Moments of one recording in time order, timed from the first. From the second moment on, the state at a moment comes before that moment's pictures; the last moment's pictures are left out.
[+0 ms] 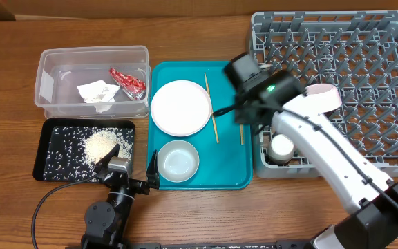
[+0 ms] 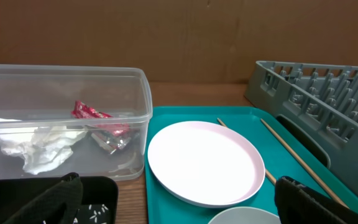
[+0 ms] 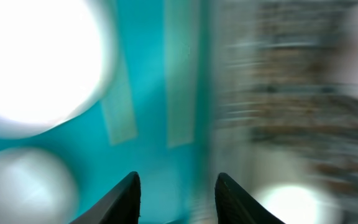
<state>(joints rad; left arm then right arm) -0.20 0.02 0.01 -0.08 0.02 -0.13 0.61 1.70 1.59 -1.18 0.12 0.55</state>
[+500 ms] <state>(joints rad) -0.20 0.02 0.01 -0.08 0.02 -0.13 0.88 1.83 1.20 -0.76 -0.17 0.79</state>
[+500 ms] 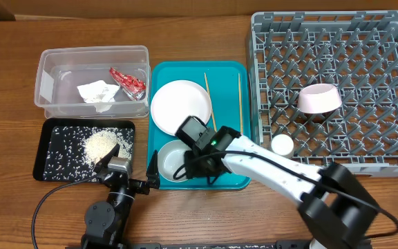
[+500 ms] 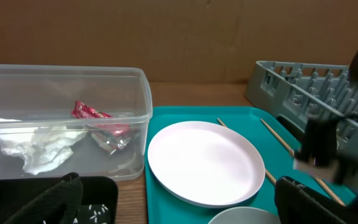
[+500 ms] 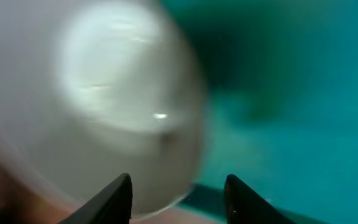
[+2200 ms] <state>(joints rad) -0.20 0.02 0.01 -0.08 0.02 -0.13 -0.17 1.81 1.42 -0.90 1.05 0.49</state>
